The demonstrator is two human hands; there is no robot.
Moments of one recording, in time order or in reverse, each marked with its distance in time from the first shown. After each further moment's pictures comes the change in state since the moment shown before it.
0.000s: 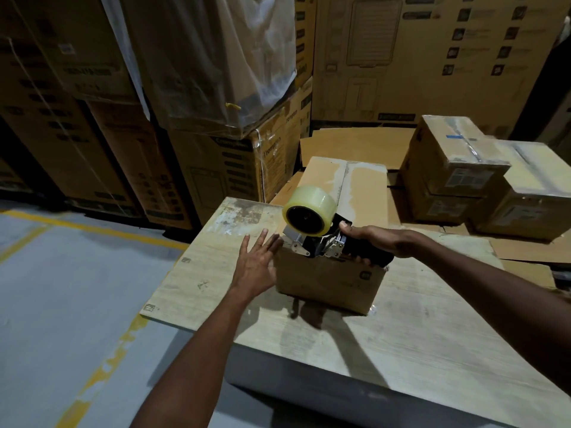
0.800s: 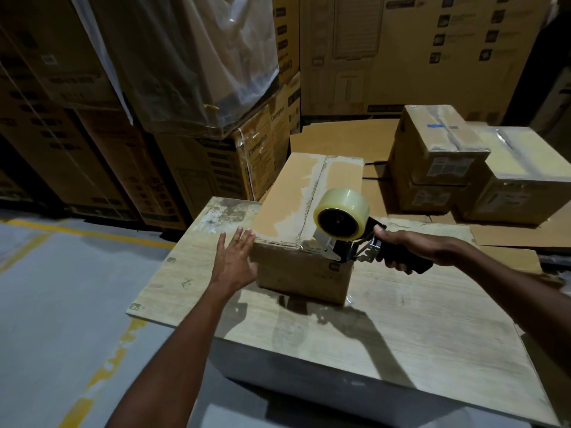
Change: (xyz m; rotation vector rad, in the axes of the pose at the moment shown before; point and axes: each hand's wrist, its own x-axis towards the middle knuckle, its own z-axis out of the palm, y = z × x) left_hand 0.011 0.034 -0.016 0.228 -0.219 -0.170; right_hand -0.065 0.120 -0.070 0.027 0.017 -0.016
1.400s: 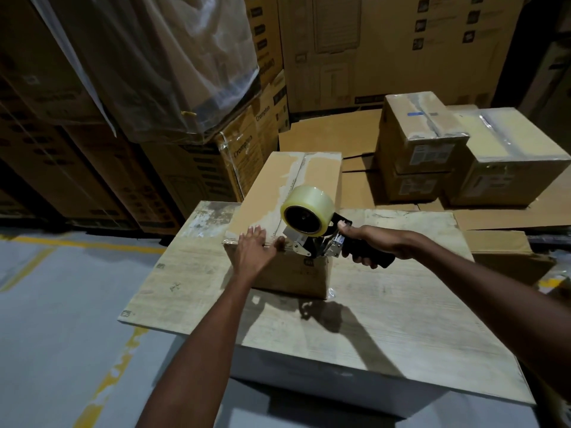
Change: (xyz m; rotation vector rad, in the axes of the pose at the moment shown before) left_hand 0.035 0.110 -0.040 -0.395 -0.148 -0.154; right_hand -0.008 -0.001 0.008 0.075 -0.039 -0.078
